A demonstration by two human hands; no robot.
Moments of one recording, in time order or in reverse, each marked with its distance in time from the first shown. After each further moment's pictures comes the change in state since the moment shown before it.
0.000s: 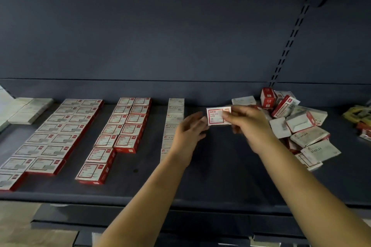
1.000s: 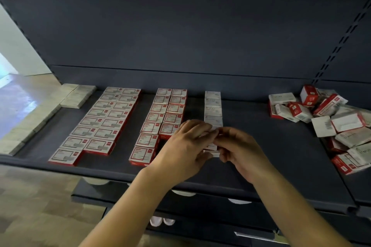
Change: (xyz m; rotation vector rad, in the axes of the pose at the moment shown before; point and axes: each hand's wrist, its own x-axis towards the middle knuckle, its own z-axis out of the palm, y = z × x) left_hand -0.062 0.027 -0.132 1.306 -0.183 1.005; right_hand -0.070 -0.001 0.115 0.227 -0.272 0.203
